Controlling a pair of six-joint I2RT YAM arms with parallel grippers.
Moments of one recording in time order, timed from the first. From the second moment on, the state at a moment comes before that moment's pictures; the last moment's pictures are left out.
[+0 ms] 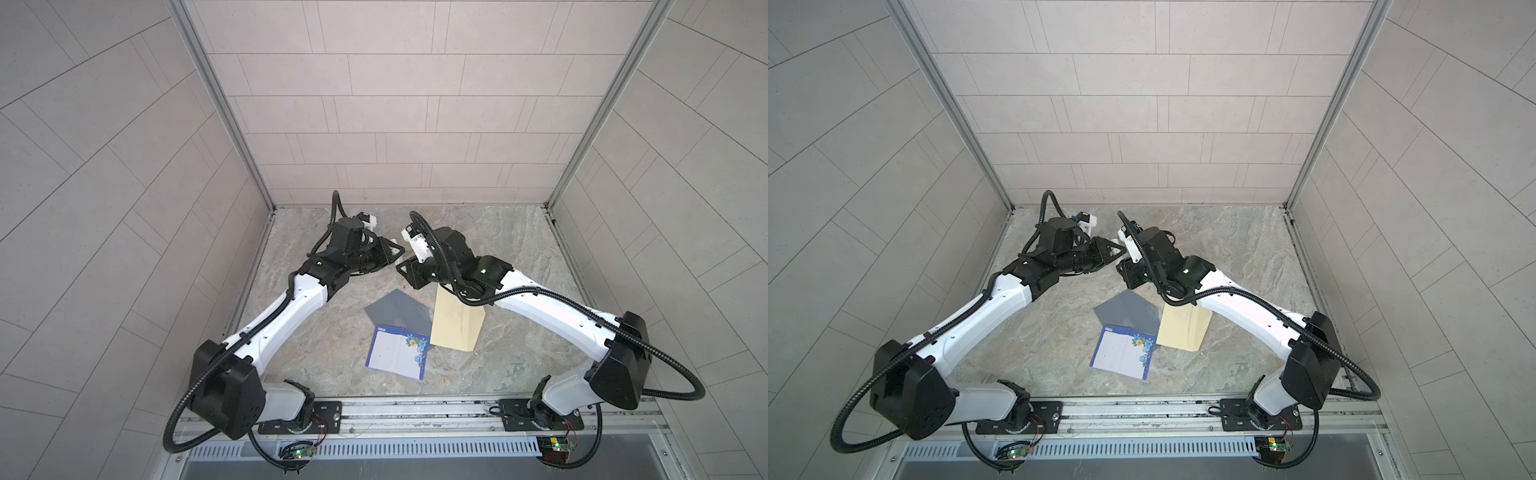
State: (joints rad) left arm -0.46 1.35 1.11 -0.26 0.41 -0.85; right arm 0.79 1.50 1.34 -0.43 -0.09 0.32
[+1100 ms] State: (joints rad) left arm -0.46 1.33 1.10 -0.16 0.56 -0.79; right arm 0.63 1.39 1.08 -0.09 -0.52 0.50
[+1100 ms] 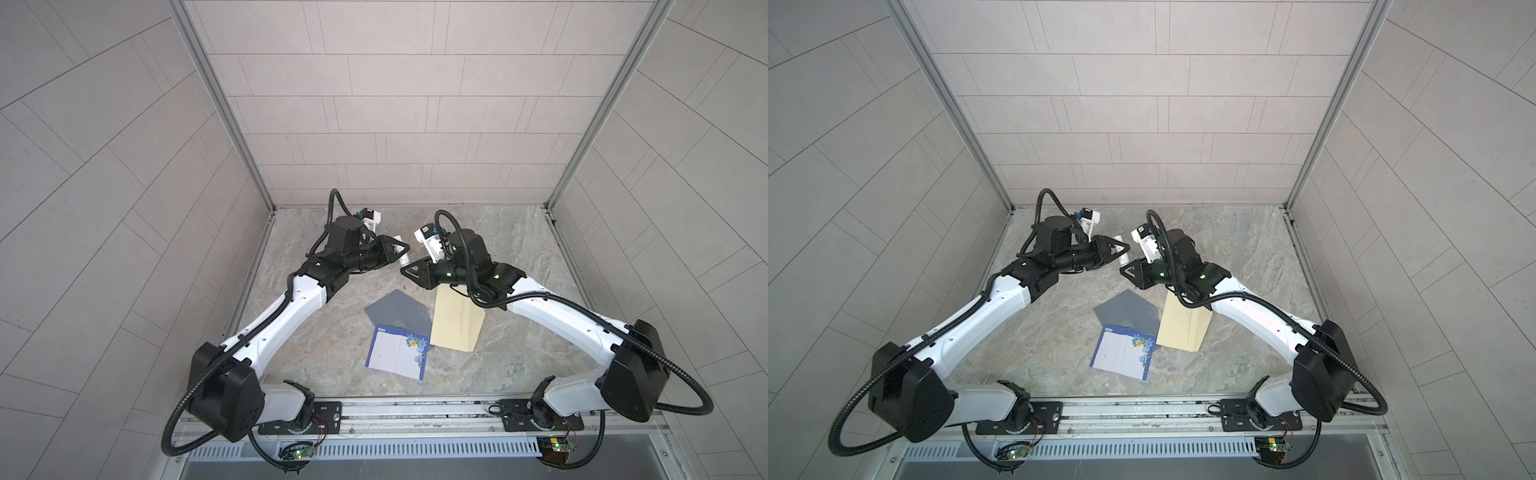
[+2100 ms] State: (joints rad) left arm -0.45 1.32 1.19 -0.32 0.56 -0.66; right arm 0.77 1.24 1.21 -0.28 -0.23 0.33
